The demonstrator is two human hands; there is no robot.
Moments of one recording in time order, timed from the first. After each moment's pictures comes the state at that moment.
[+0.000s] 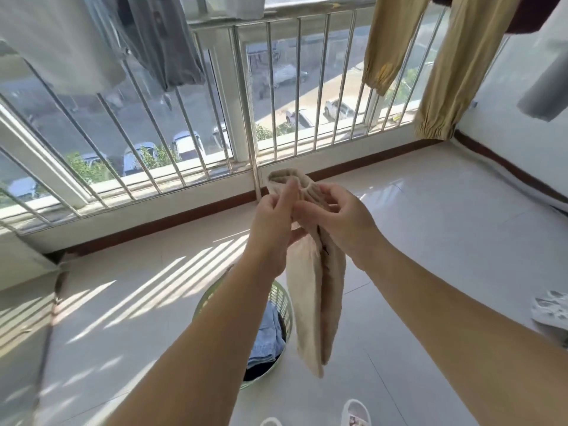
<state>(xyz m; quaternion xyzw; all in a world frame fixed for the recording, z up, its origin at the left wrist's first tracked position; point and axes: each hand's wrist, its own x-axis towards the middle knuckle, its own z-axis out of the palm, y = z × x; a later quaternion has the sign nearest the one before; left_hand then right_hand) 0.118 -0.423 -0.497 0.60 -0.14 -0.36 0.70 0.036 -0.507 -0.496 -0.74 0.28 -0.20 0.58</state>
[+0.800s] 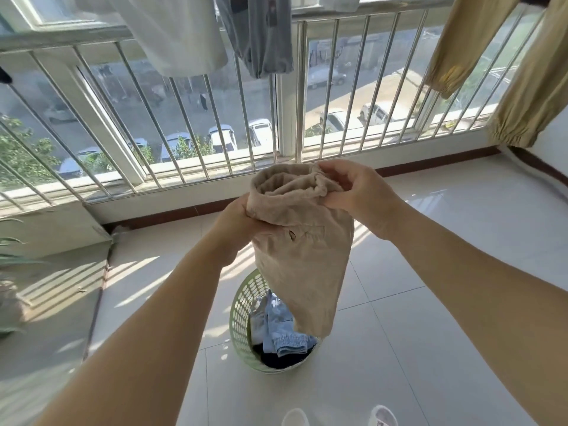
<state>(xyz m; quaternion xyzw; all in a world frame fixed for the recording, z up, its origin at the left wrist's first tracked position) 0.225 -0.280 -0.518 0.71 -0.22 -0.32 0.59 0.108 -0.441 -0.471 -0.79 0.13 -0.12 0.58</state>
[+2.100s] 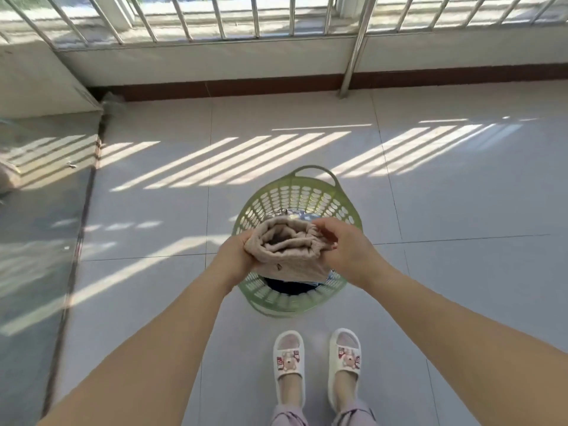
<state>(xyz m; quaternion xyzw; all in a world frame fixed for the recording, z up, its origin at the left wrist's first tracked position) 0.236 -0.233 -0.822 0.79 -0.04 -0.40 0.47 0.155 -0.411 -0.797 -0.84 0.18 0.13 0.49</state>
